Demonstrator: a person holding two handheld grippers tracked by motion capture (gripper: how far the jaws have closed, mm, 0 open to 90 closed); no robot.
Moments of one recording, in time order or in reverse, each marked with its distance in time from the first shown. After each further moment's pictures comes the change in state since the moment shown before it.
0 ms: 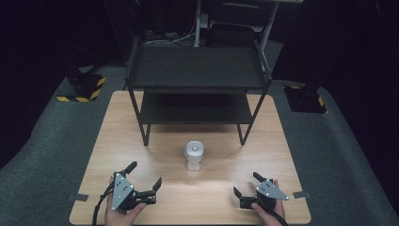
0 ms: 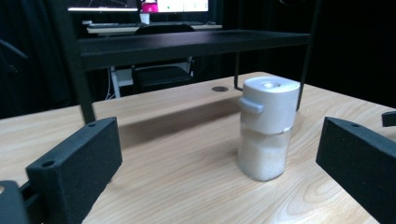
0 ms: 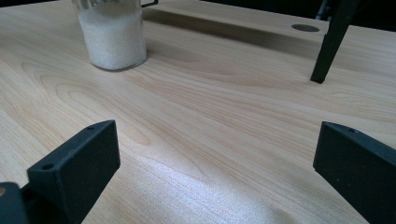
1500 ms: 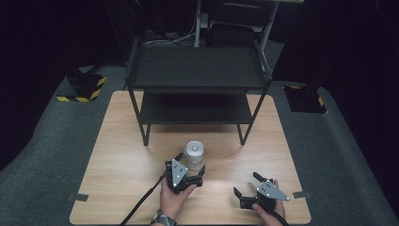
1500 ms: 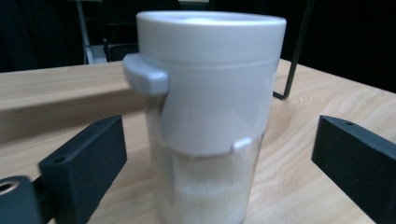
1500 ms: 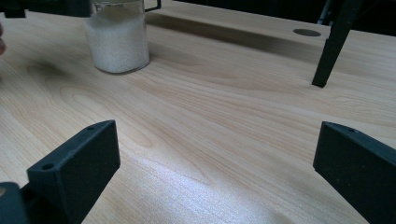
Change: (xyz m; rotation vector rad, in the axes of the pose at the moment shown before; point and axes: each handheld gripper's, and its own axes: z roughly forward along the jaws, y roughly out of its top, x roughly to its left) left arm -0.077 -0.034 0.142 0.071 0.005 -0.063; right arm -0.002 -0.003 -0.001 -0.019 0.010 -0.003
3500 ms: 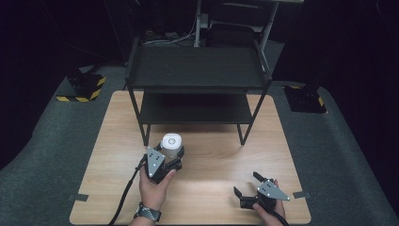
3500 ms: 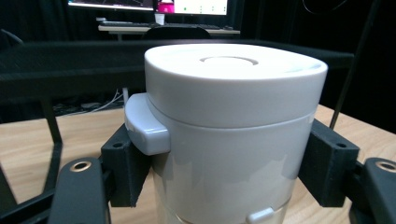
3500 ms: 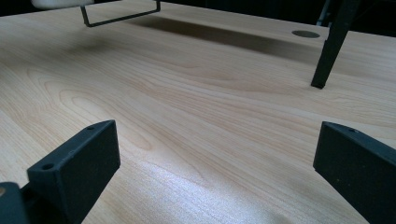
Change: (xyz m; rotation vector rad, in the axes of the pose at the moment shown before) left arm 0.044 0.054 -0.045 -0.081 0.085 -0.002; right arm -0.001 -0.001 0.000 -0.008 -0.001 0.005
